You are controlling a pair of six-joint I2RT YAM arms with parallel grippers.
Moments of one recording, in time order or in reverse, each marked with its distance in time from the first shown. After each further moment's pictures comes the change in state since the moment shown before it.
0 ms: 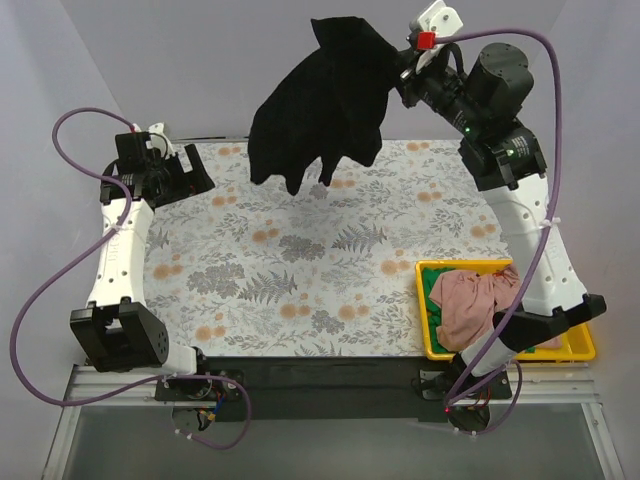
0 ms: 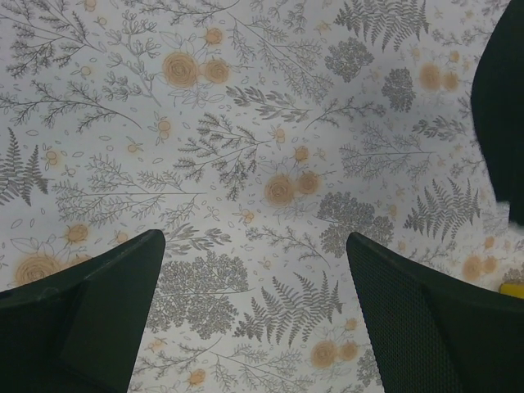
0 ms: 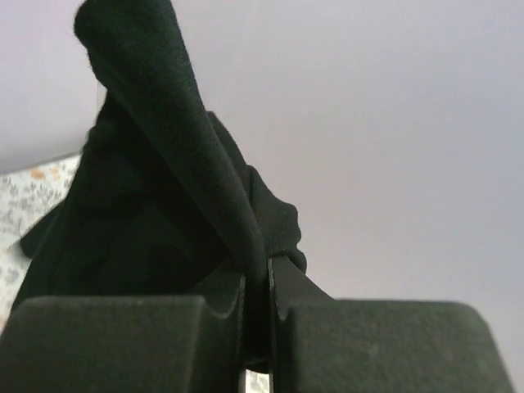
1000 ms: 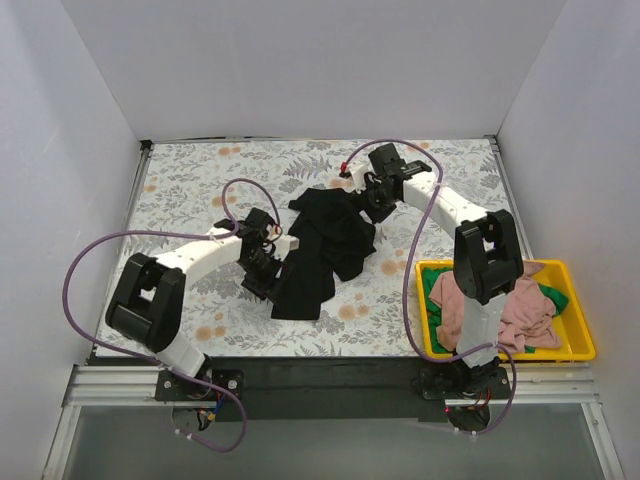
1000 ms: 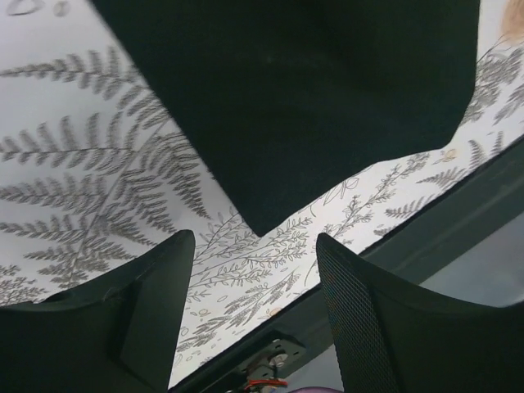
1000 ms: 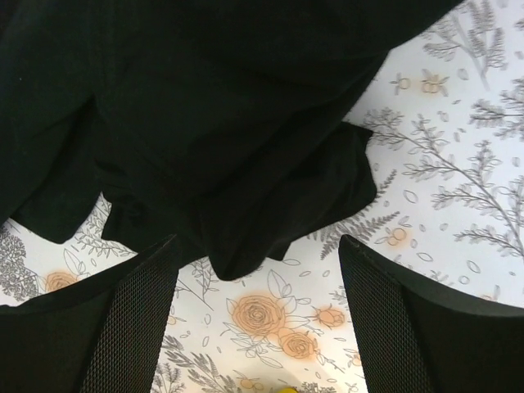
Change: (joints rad) left arm -0.541 0.159 -0.494 -0.048 0.167 0.288; right arm 0.006 0.372 -0.555 -0.293 -0.031 0.026
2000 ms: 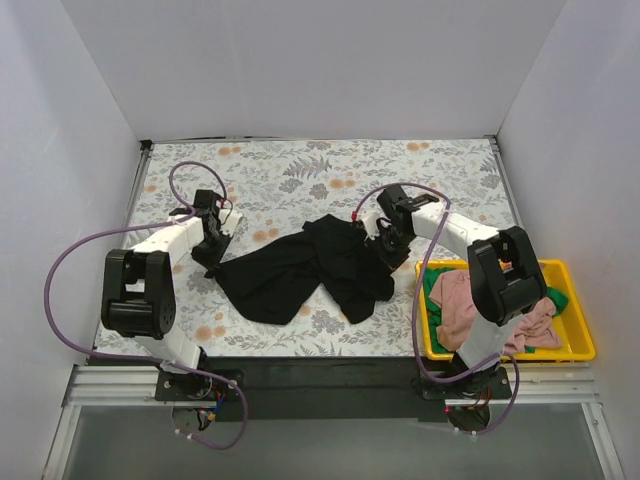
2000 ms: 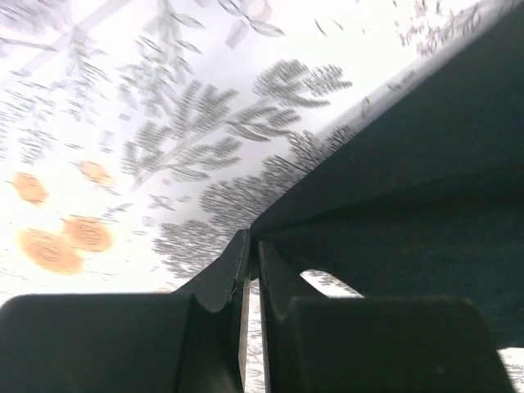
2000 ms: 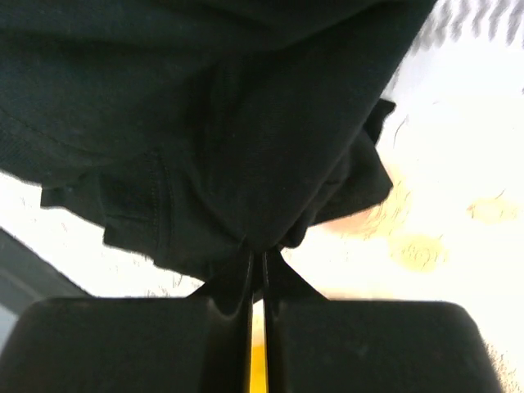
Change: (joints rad) left arm 0.309 0.043 0.014 0.129 -0.509 0.251; right arm 0.032 -0.159 -0.391 -0.053 0.022 -0.011
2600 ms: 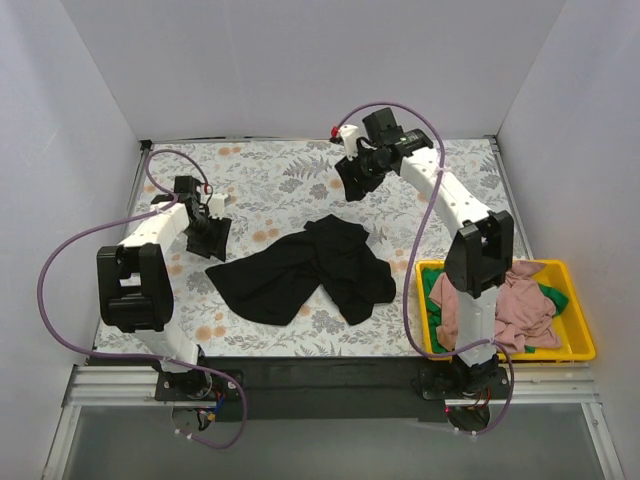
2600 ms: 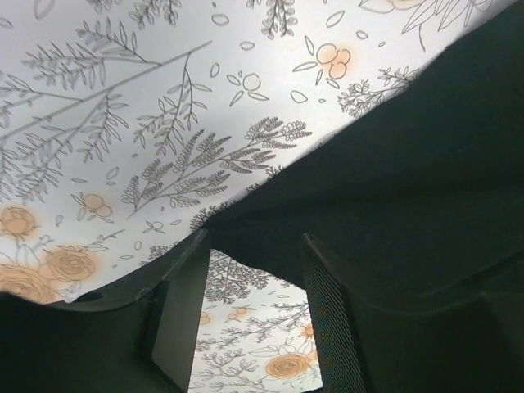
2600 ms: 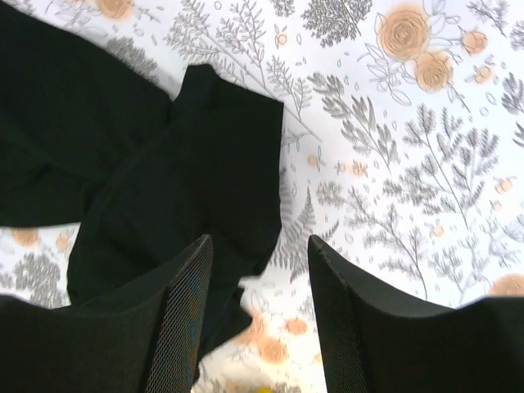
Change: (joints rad) left arm 0.135 0.048 0.183 -0.102 0.291 -0.048; right arm -0.006 0.200 0.752 -0.137 -0.020 -0.012
